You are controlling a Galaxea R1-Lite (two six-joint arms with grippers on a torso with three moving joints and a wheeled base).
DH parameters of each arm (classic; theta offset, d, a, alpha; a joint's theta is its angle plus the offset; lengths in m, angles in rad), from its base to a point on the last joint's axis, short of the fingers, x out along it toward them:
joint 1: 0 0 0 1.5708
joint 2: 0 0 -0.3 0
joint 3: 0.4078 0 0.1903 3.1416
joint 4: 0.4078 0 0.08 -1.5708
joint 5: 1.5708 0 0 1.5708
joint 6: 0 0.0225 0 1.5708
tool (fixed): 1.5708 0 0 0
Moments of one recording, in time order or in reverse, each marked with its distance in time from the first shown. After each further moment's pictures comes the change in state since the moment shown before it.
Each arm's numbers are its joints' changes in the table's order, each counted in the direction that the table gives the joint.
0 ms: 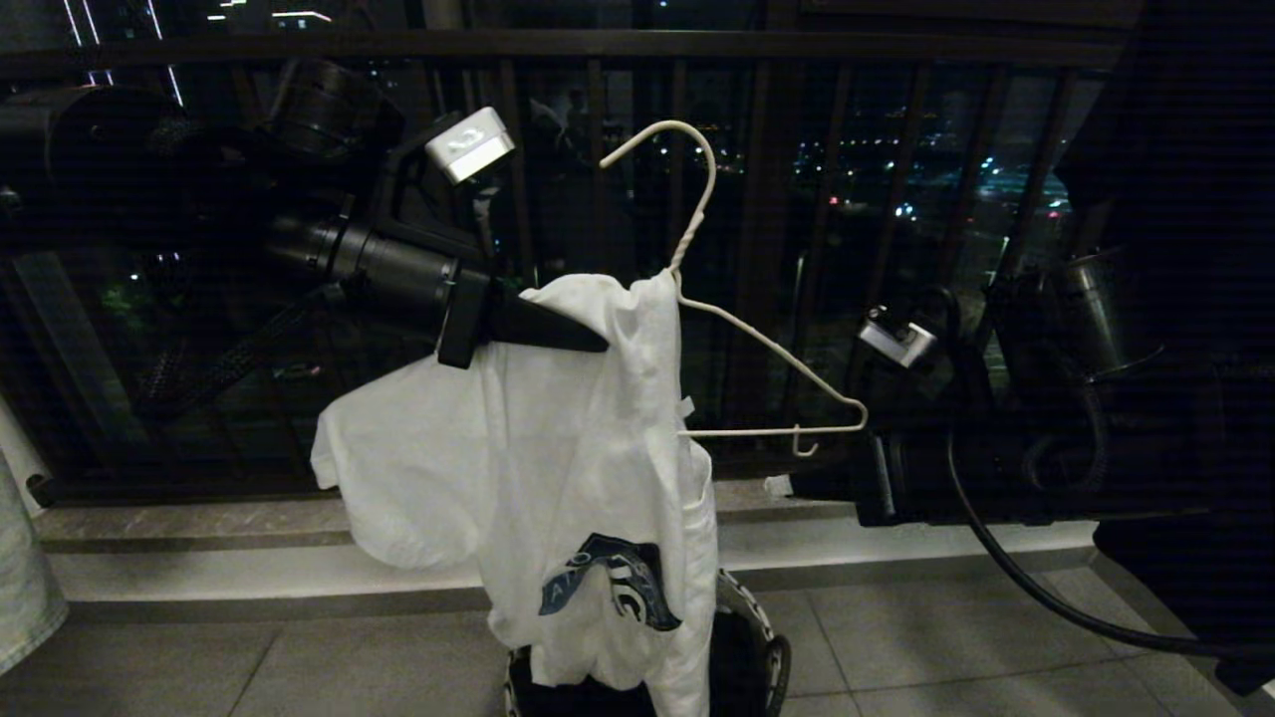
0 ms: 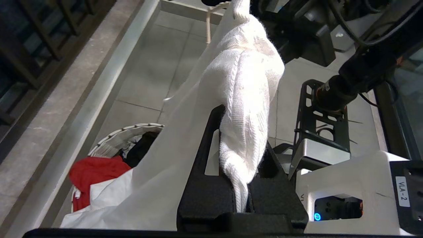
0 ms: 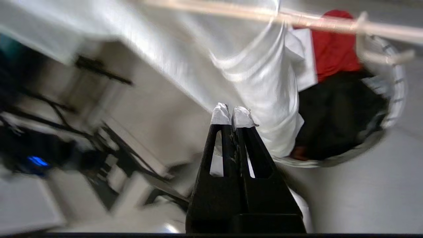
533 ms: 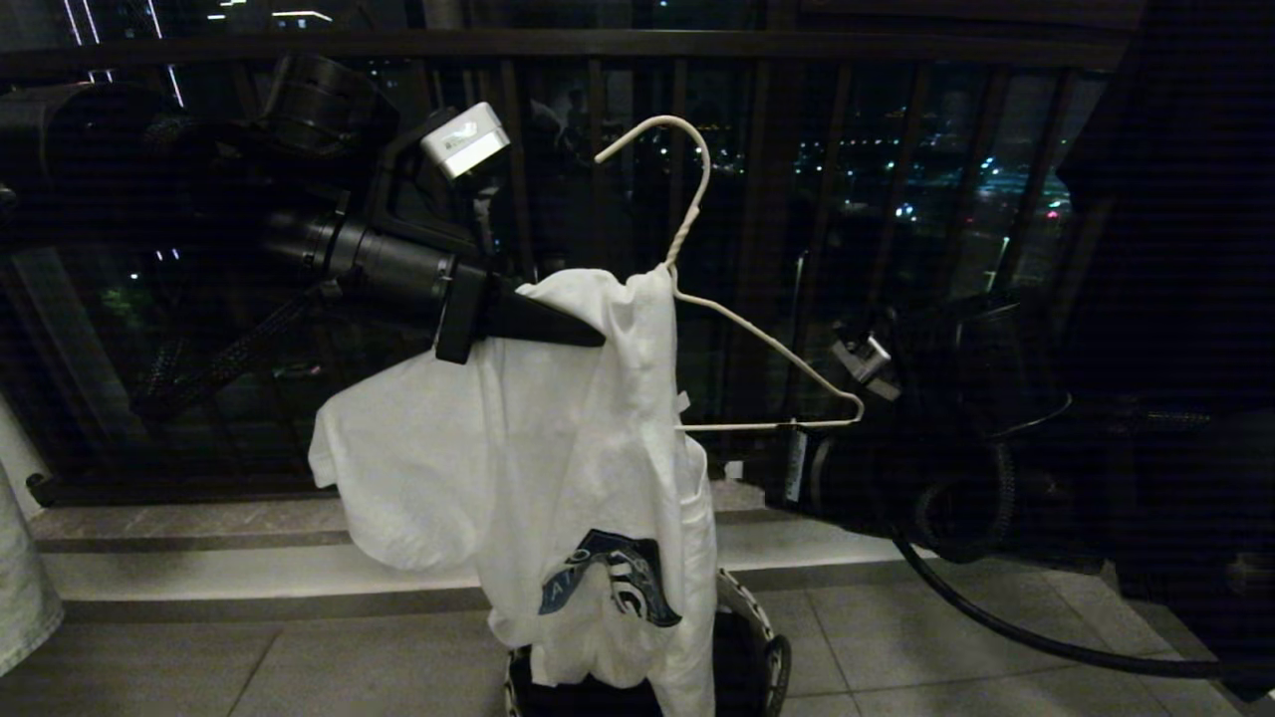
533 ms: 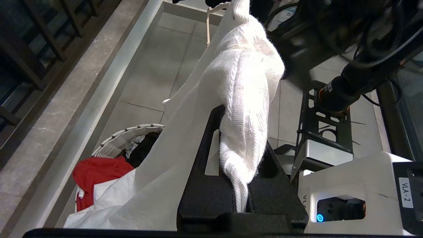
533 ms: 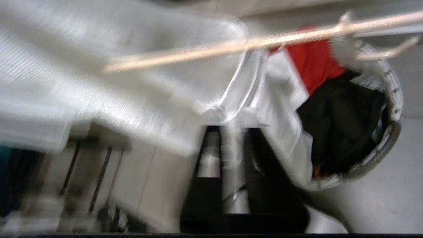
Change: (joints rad) left arm 0.005 -0.001 0.006 -0.003 -0.003 0.000; right arm 0.160 -0.080 -0.043 -0.196 0.418 0.285
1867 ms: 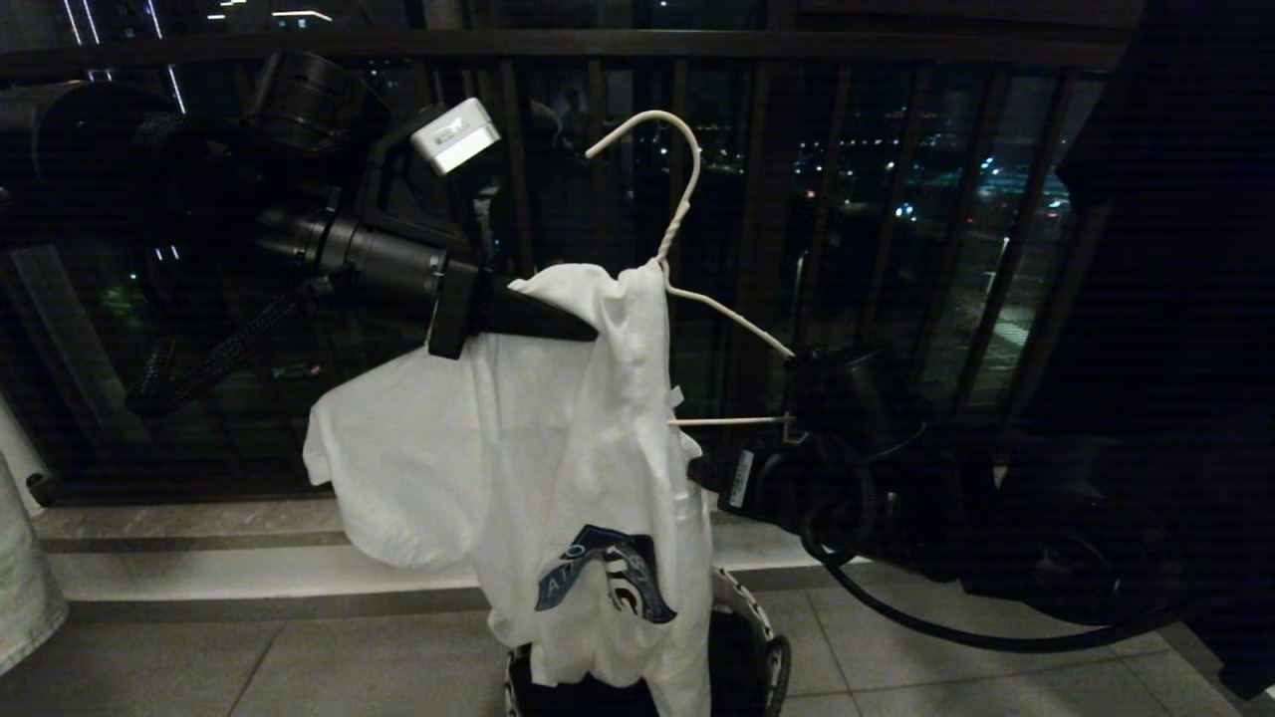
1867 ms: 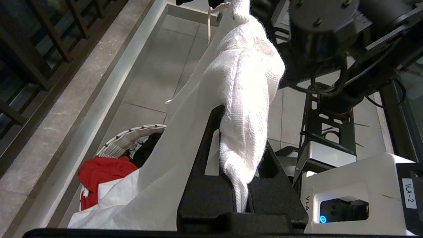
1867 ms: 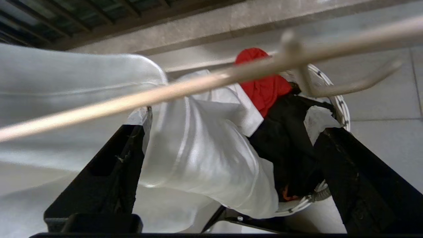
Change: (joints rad) left arm 0.016 0.003 -0.001 -0.008 0.004 0.000; right arm 0.018 -0.179 0.058 -0.042 0.229 0.006
